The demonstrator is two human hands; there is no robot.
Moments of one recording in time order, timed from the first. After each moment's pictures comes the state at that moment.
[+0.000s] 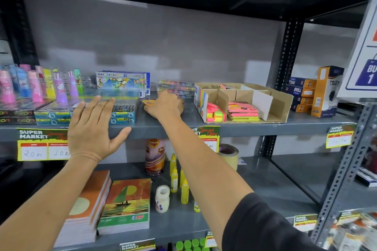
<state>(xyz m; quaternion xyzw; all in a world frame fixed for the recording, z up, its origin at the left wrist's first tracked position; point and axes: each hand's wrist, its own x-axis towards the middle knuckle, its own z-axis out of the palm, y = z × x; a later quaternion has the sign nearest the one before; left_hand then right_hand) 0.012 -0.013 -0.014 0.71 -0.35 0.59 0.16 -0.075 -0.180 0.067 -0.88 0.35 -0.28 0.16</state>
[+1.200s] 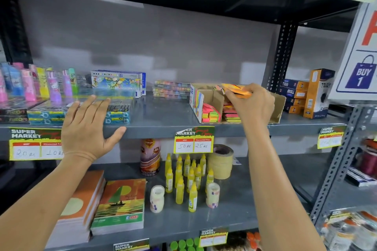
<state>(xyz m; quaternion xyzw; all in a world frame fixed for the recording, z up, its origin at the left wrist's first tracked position) 0.013 -0.013 -0.014 0.71 -0.35 0.59 0.16 -0.259 -0.272 0.075 -0.68 0.38 -0.62 0.08</state>
